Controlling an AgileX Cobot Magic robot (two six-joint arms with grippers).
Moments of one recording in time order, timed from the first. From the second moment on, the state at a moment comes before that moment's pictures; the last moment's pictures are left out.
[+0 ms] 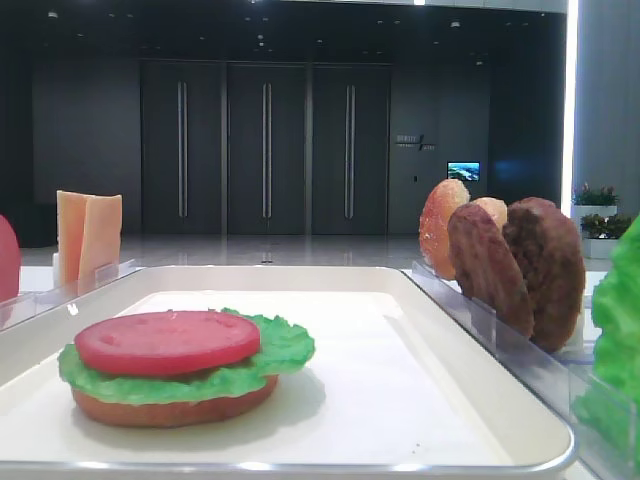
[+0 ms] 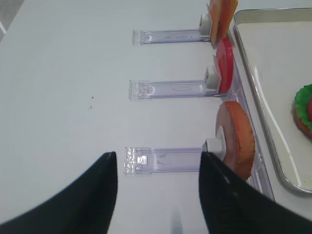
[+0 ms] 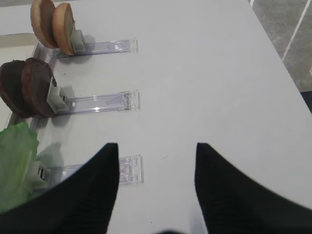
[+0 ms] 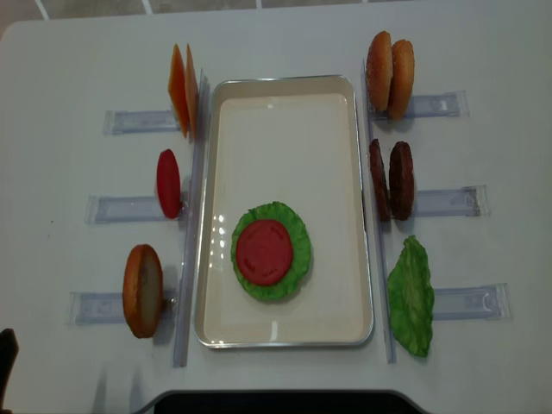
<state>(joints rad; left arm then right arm) 0.07 -0.02 -0.47 0.00 1.11 0.06 0.09 -0.01 -0.51 -0.05 1.14 0.11</state>
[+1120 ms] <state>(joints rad) 0.07 -0.02 -0.47 0.00 1.11 0.06 0.09 -0.01 -0.51 -0.05 1.13 0.11</state>
